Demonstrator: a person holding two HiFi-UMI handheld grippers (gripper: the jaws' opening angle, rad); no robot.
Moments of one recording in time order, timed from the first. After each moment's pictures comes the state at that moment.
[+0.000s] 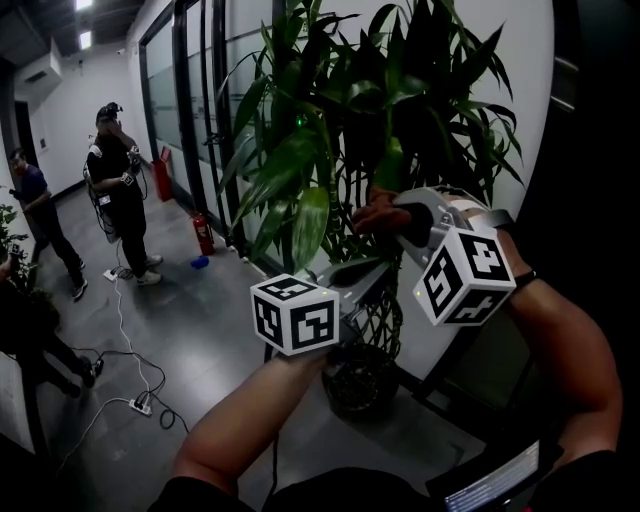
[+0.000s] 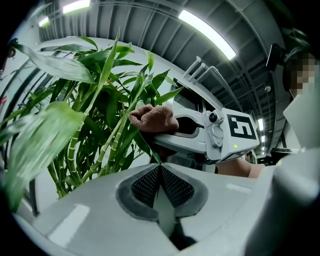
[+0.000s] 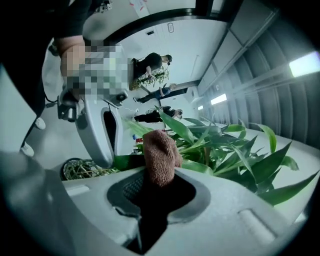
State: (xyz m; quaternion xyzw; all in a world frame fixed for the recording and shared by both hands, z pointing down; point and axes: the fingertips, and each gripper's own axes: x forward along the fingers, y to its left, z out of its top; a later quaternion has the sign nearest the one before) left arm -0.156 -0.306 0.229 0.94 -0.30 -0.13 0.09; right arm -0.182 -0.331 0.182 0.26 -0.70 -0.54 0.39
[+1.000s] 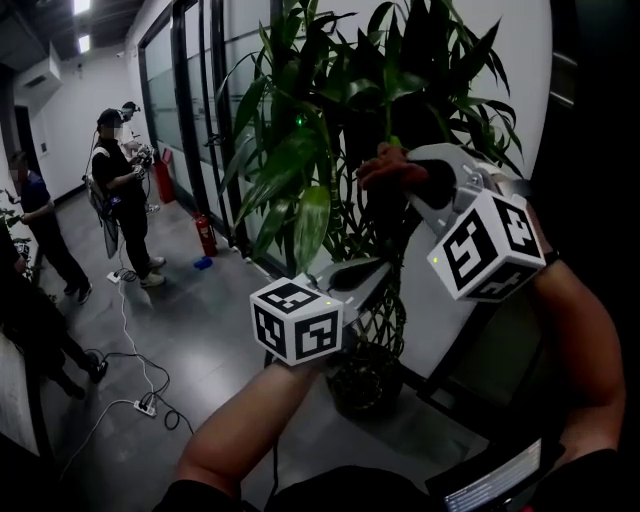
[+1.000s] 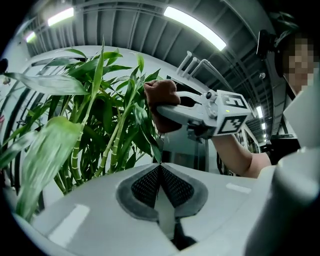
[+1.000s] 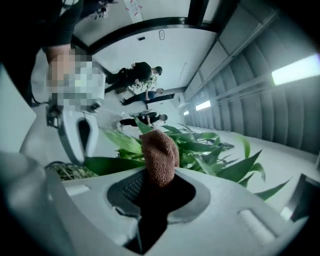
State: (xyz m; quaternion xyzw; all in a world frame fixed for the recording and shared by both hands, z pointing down) left arm -0.158 -0.294 0.228 0.94 -0.31 -0.11 0.05; right arm -0.176 -0.320 0.109 0.32 -0.69 -0.56 0.32
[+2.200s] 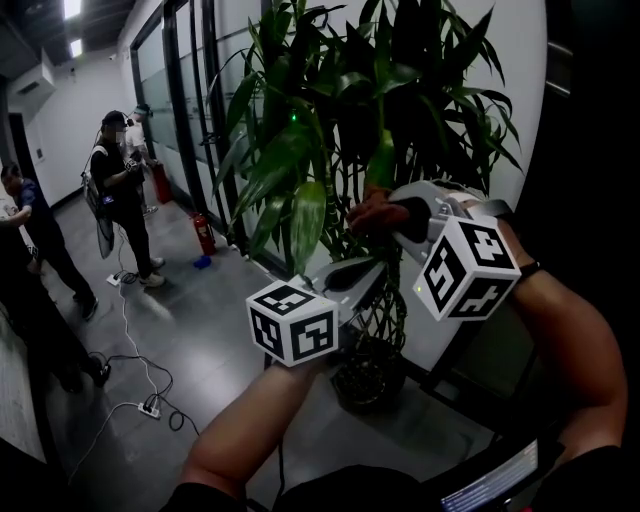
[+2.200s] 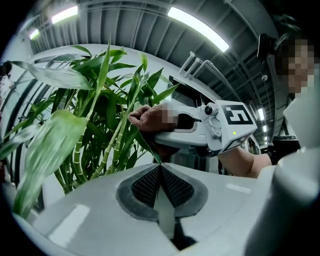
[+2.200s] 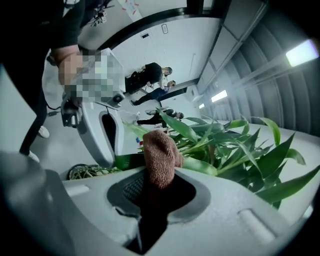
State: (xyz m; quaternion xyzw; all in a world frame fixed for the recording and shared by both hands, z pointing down) left arm -0.161 -0.297 0.240 0.94 -0.31 -0.11 0.06; right arm -0.184 -0.322 0.188 0.25 -0.72 -0.51 0.39
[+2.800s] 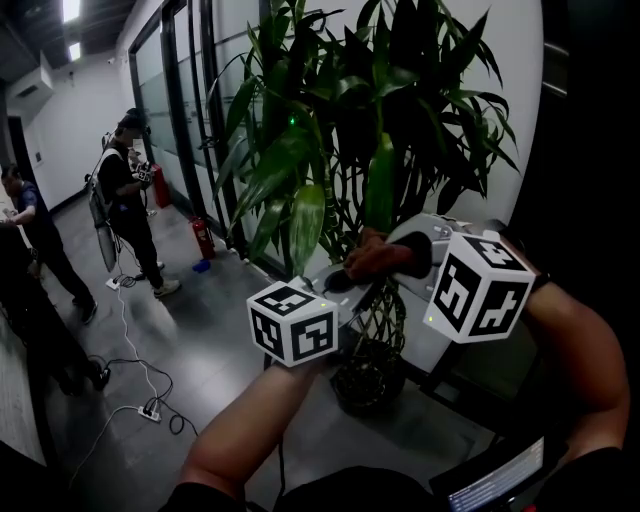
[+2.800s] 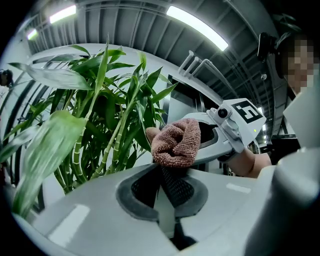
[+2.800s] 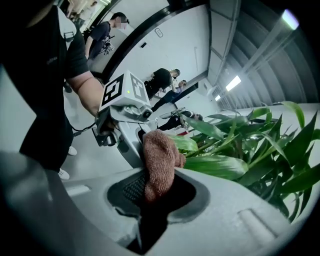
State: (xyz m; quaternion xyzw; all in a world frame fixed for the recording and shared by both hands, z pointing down) left arm -0.160 -0.296 0.240 0.94 -0.31 -0.11 0.06; right arm -0.181 -0.278 0.231 0.16 -0.79 -0.41 0.44
